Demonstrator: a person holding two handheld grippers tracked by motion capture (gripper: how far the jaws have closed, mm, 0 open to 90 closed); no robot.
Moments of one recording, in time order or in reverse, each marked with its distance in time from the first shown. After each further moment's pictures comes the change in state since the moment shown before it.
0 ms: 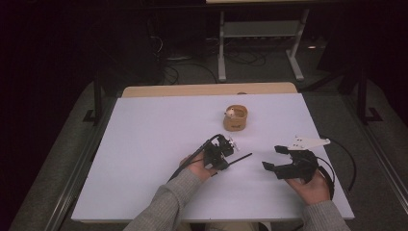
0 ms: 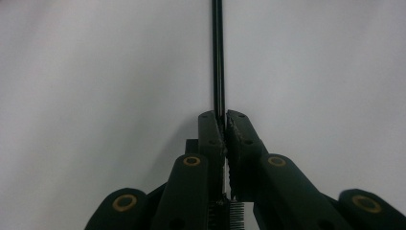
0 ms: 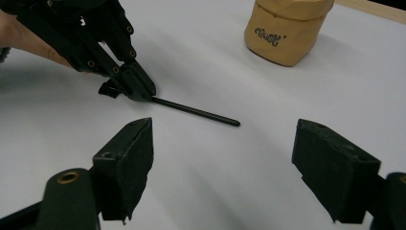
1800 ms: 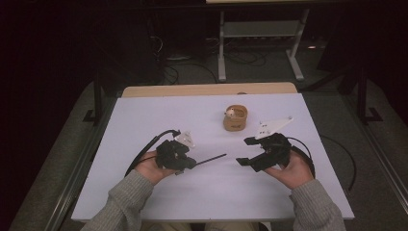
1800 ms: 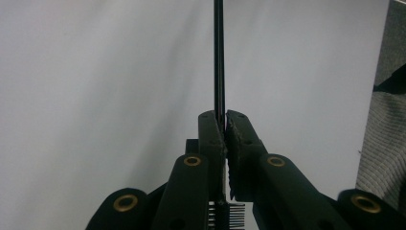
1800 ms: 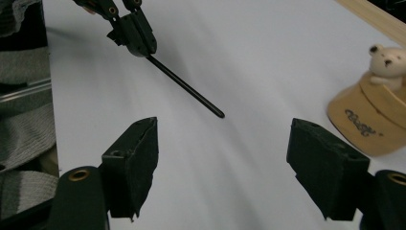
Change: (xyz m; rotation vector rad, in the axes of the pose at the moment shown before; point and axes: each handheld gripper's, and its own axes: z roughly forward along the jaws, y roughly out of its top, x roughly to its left) left arm 0.021 -0.088 -0.104 -0.166 -0.076 0.025; right arm 0.045 0.088 0.025 0.116 0.211 -0.224
